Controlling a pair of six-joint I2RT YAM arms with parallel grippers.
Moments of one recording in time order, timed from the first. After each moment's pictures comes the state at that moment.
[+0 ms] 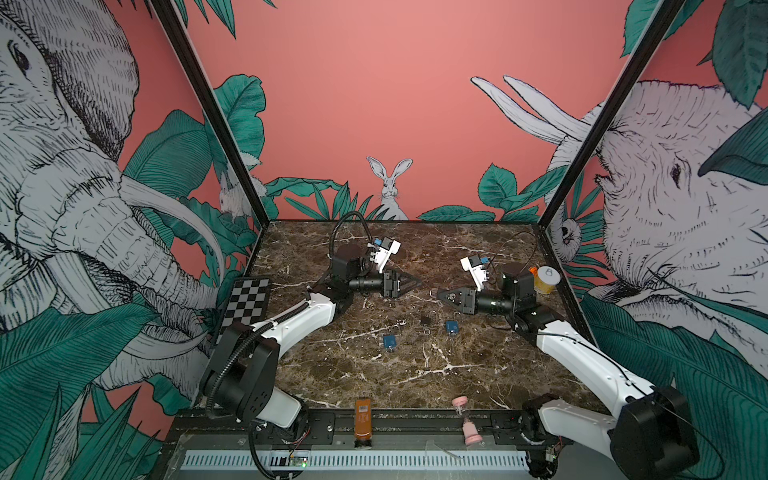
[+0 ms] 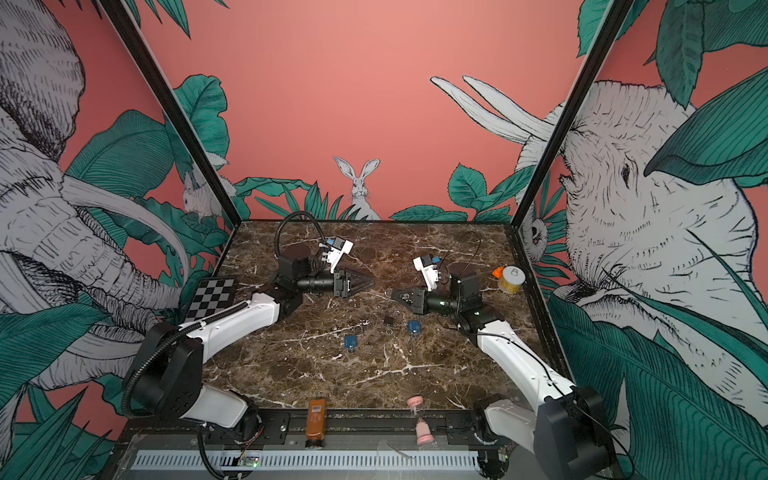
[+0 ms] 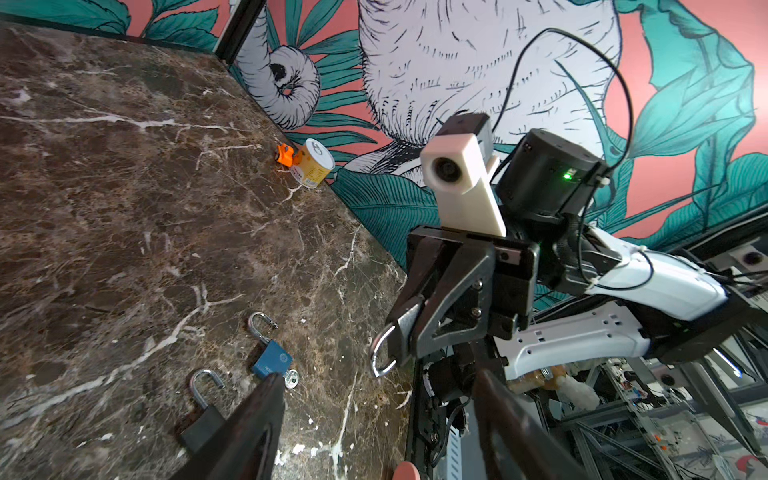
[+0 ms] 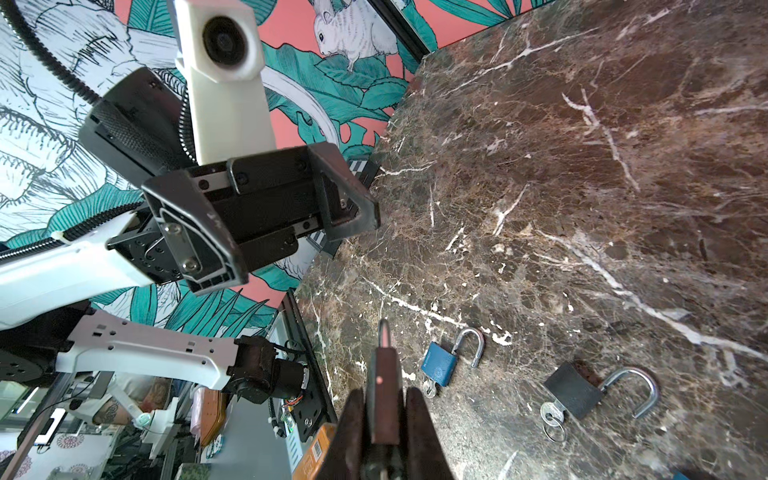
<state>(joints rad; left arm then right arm) -0.52 1.48 0.91 0.35 0.97 -0.58 0.36 1.14 0.72 -0.03 -0.85 0.48</state>
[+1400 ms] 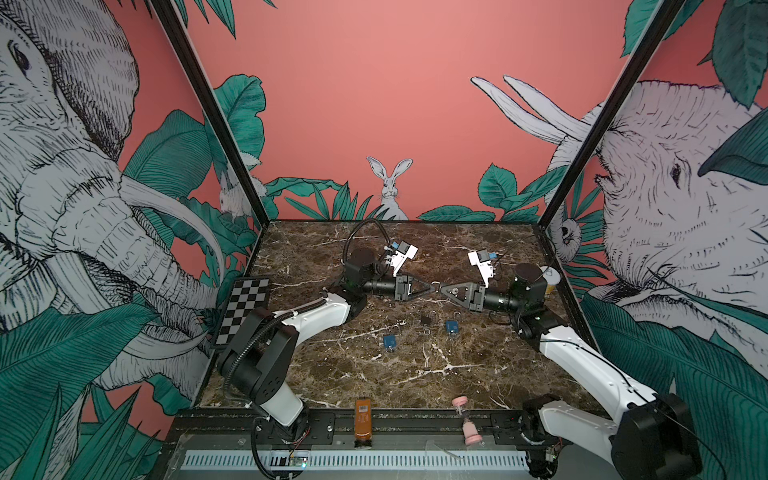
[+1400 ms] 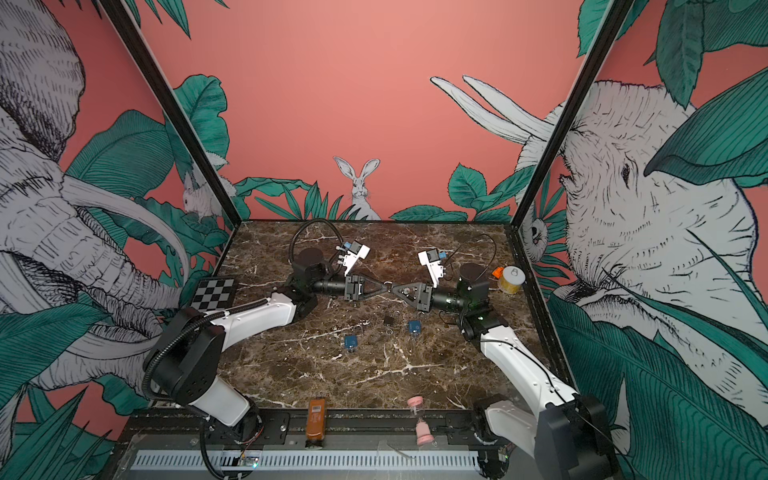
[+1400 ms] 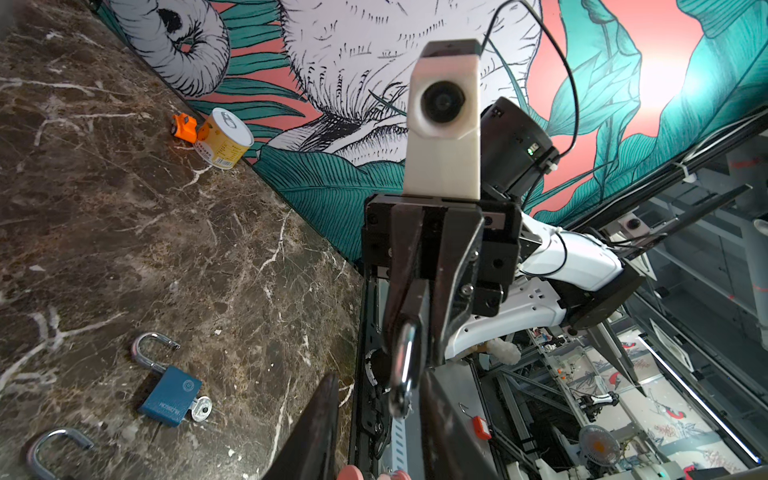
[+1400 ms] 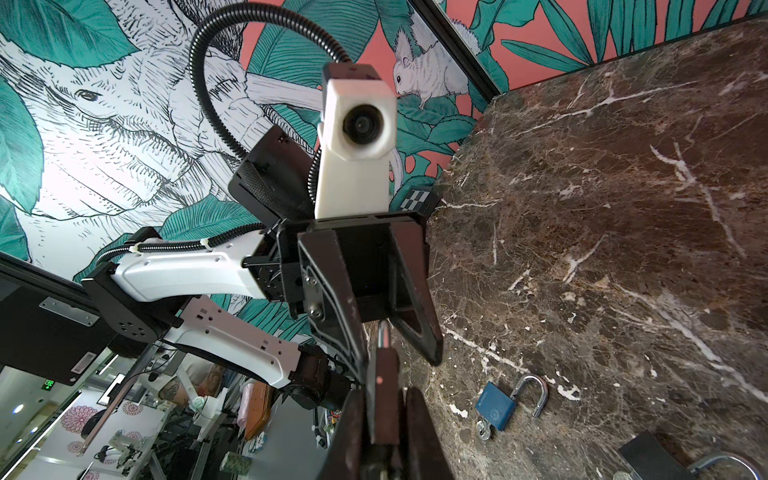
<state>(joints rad) -0.62 1.59 0.93 0.61 1.08 -0.77 0.32 1.10 0.67 0.24 -1.00 0.65</state>
